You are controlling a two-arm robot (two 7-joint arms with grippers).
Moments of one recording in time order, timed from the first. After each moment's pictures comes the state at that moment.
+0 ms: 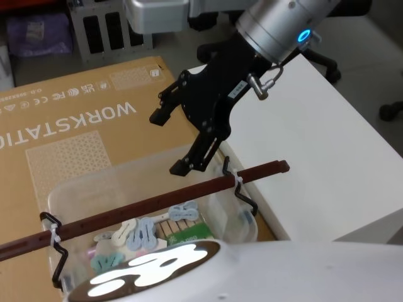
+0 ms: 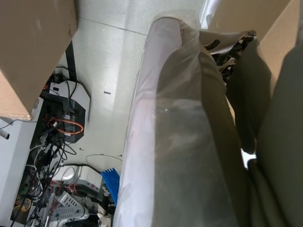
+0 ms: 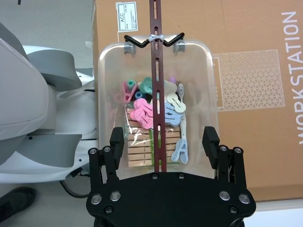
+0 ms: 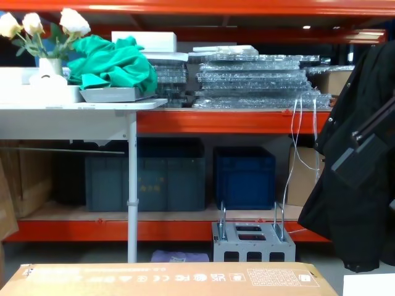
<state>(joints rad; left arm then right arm) -1.47 0.98 1.56 -0.90 0.05 0.15 -1.47 1.12 1.00 -1.05 -1.94 0.02 -0.68 1.14</state>
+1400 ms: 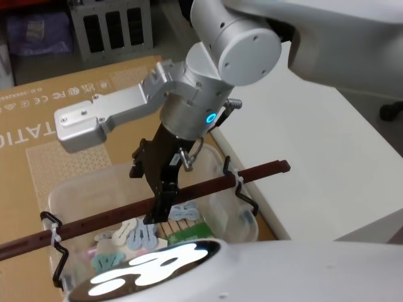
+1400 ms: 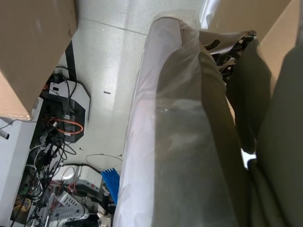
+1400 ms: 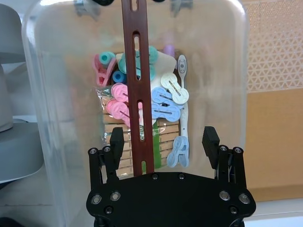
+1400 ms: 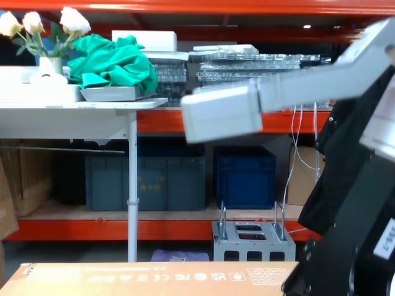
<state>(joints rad) -1.47 0.98 1.56 -0.90 0.05 0.15 -1.47 1.09 0.71 -1.28 -1.80 -0.32 -0.50 1.22</state>
